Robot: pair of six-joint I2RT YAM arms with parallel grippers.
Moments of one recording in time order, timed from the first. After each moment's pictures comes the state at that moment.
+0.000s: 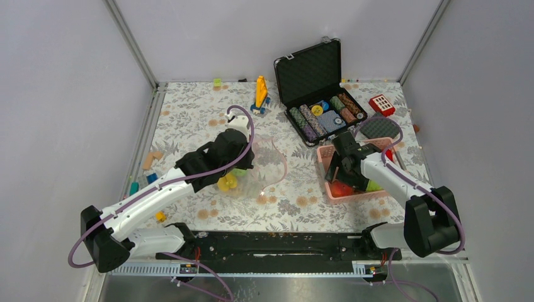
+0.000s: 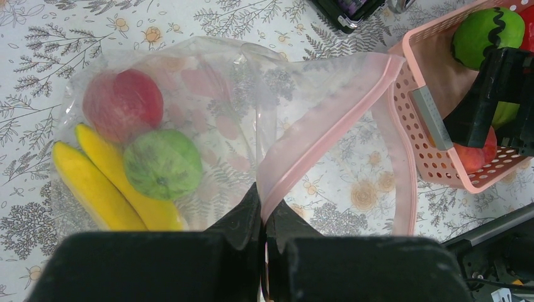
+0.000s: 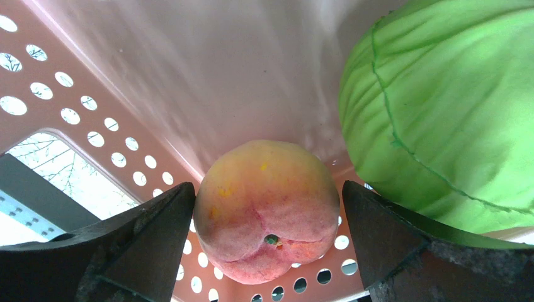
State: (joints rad) left arm -0.84 1.13 1.04 -0.54 -0.29 -0.50; right arm 0.37 1.34 0.82 -0.85 0.24 0.75
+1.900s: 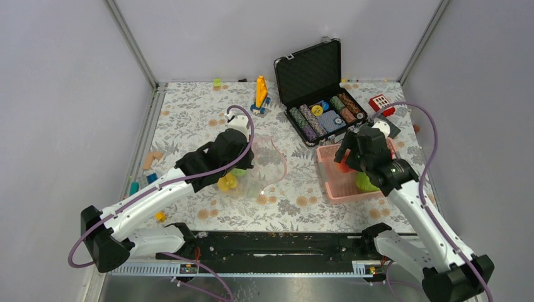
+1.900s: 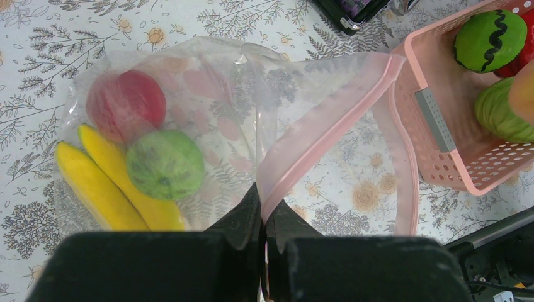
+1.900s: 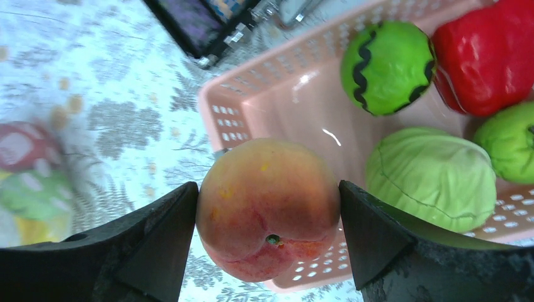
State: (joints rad) left arm -0.84 1.13 1.04 -0.54 -0.30 -0.50; right arm 0.37 0.95 0.89 -0.74 0.27 0.60
